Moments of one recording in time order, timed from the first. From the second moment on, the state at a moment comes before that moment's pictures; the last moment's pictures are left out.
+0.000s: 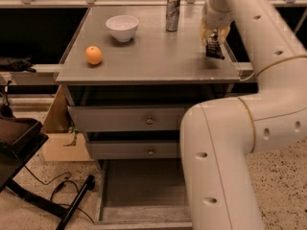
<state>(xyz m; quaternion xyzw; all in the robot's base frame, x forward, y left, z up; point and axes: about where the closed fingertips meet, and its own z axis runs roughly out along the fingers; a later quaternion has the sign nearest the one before) 0.791 -0.183 0.875 -0.06 0.98 0.01 0.18</state>
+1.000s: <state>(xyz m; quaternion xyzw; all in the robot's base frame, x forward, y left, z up) 0.717 -0.279 0.972 -0.06 0.97 0.02 0.23</state>
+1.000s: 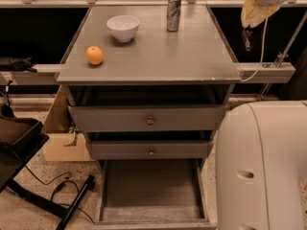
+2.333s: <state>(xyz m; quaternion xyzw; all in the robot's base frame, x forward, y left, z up) 0.671 -0.287 0.982 -0.09 0.98 0.04 0.20</state>
